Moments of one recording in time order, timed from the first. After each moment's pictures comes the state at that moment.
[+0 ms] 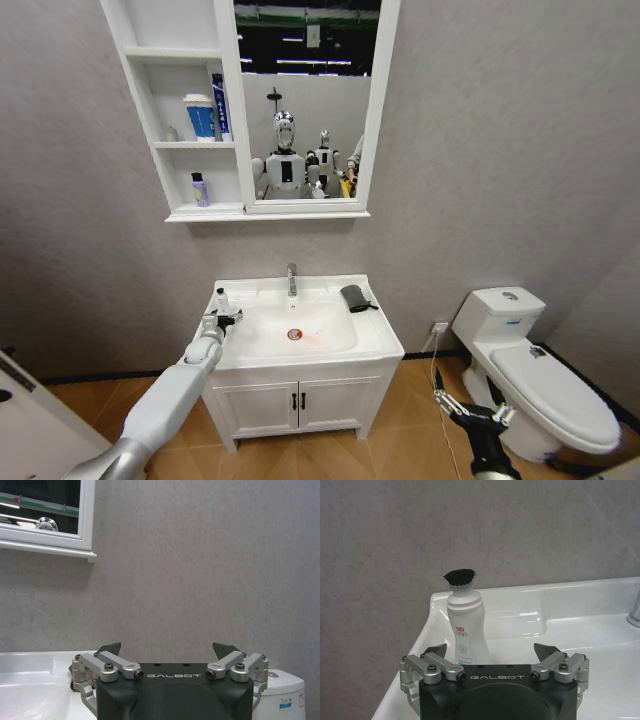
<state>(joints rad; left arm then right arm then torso) 0.60 -1.12 -0.07 -1.00 -0.57 0.07 -0.18 -2.00 1.37 0.68 2.27 0.17 0.26 0.30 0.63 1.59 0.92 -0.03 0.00</state>
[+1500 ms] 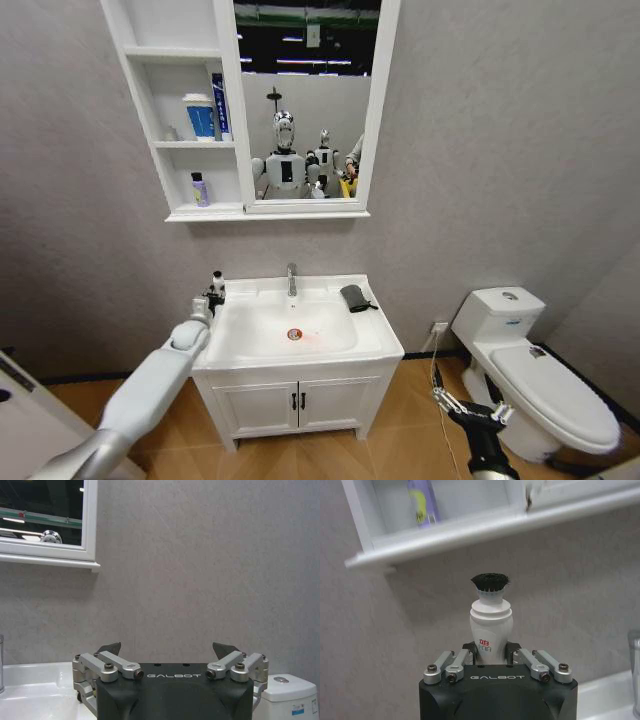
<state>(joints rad) 0.63 -0.80 -0.08 -1.52 -0.61 0.16 -0.23 -1.98 1.37 0.67 2.26 0.19 0.29 0.28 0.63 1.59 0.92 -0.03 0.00</state>
